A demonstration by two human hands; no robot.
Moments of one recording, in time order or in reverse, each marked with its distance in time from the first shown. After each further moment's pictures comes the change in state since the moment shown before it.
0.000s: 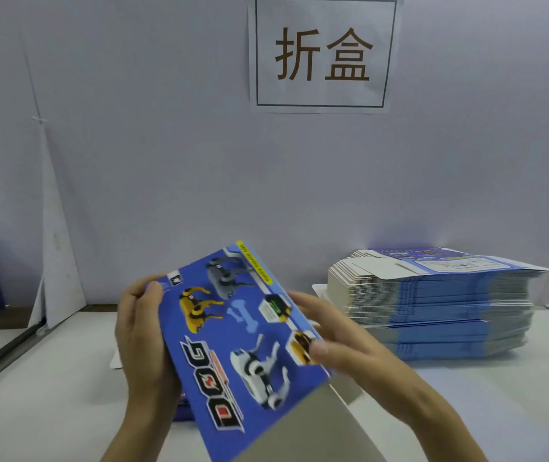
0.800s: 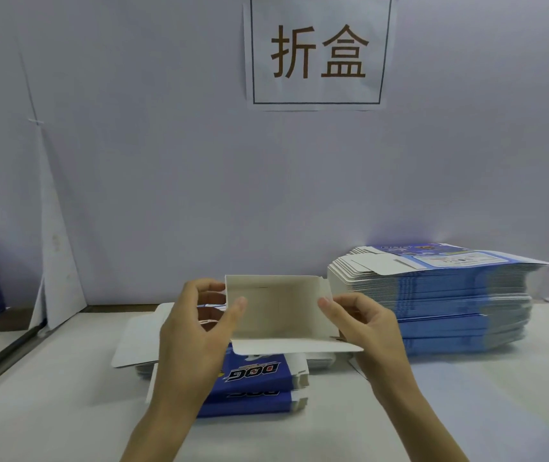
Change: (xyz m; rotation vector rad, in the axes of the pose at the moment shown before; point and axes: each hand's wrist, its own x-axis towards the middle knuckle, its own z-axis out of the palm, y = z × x) left_hand -0.009 -0.019 0.005 0.636 -0.339 0.189; right_hand 0.017 0.028 -0.007 -0.039 0.790 0.019
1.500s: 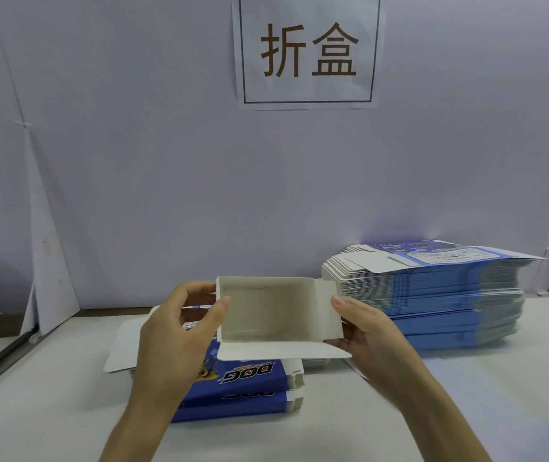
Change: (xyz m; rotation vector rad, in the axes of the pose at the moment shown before) left_hand 0.008 -0.002 -0.010 -0.001 -0.050 -0.003; right_hand 0.013 0.010 -0.020 0.423 -0.247 0.376
